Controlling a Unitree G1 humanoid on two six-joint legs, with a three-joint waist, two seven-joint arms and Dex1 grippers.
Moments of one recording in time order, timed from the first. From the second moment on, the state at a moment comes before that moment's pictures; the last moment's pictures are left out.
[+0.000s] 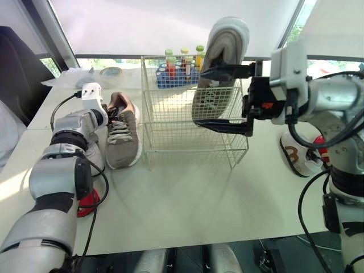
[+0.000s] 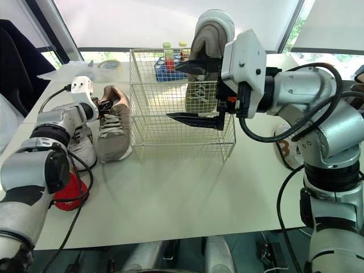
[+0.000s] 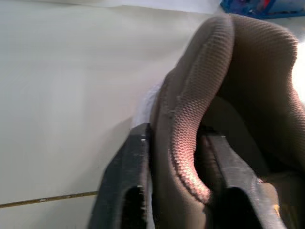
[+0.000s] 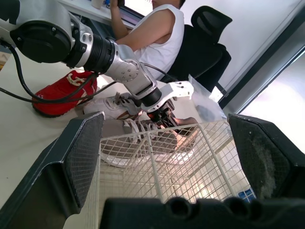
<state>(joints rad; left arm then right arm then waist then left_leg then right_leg) -1.21 0.54 0.18 1.29 -0.18 0.36 -0.41 -0.88 -0.76 -0.01 -0.43 0.61 0.65 0.99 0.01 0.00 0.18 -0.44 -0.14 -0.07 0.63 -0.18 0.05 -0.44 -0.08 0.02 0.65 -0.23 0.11</state>
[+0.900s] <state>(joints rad) -1.56 0.47 0.38 0.87 -0.38 0.05 -0.59 -0.89 -0.76 -0.01 -0.40 0.59 0.64 0.98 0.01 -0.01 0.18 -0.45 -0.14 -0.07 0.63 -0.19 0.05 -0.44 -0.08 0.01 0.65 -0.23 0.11</state>
